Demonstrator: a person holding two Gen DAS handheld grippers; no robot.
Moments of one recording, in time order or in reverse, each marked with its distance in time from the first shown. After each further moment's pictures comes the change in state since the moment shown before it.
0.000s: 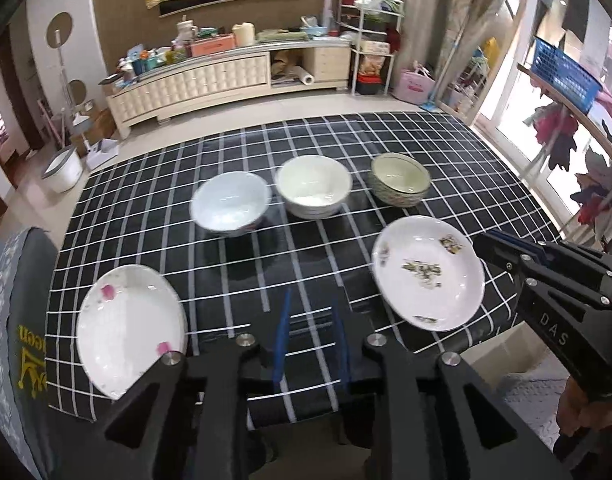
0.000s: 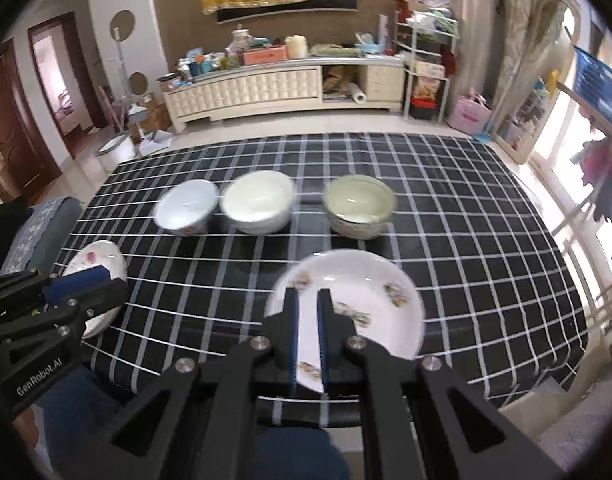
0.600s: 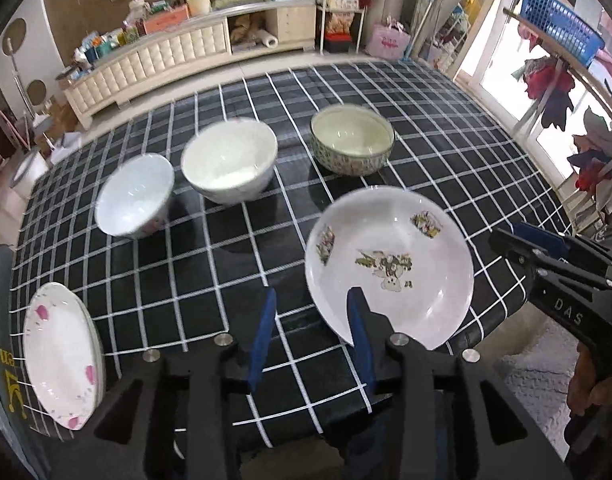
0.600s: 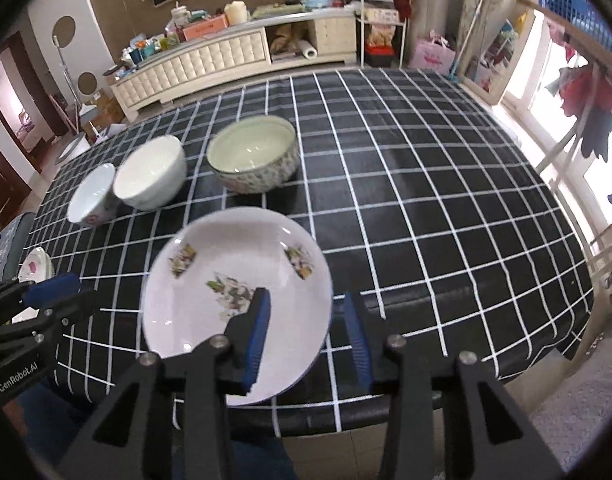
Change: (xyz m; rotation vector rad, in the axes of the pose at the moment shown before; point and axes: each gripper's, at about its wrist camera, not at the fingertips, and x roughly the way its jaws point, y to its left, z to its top) left arm 0.099 -0.071 0.018 0.071 0.152 -0.060; right arm 0.069 -0.102 -0.019 0.131 0.142 -0.049
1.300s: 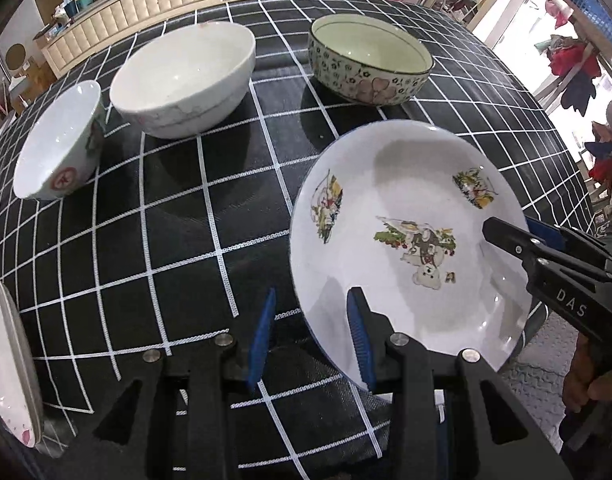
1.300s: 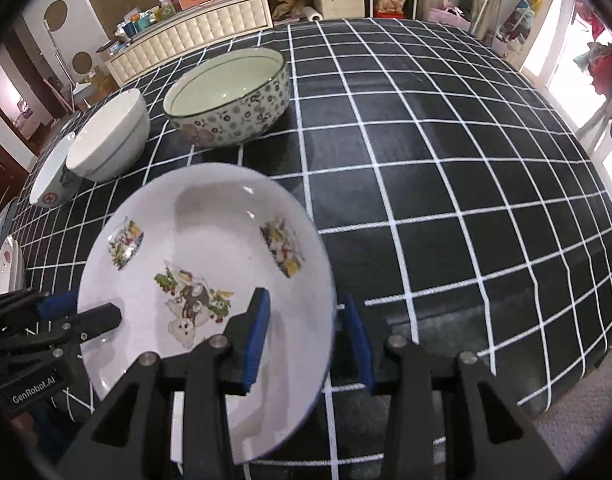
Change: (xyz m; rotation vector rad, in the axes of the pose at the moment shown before) left arm 0.103 0.001 -0.005 -0.041 0.164 -0.055; right arm 0.071 -0.009 -0.005 -0.015 0.103 0.029
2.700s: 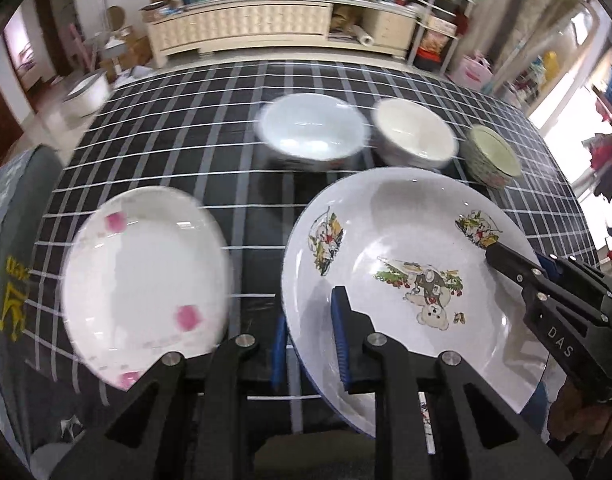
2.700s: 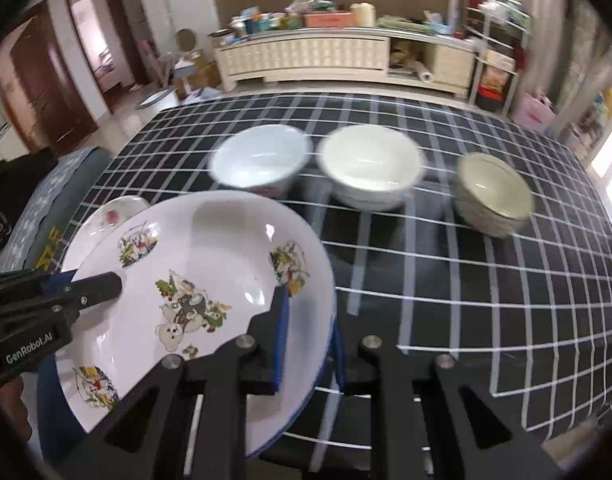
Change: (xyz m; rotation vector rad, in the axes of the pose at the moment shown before) left arm -0.136 0.168 -0.080 -0.259 -0.184 0.133; right arm -0.051 0.226 -0.007 -0.293 -0.134 0.153
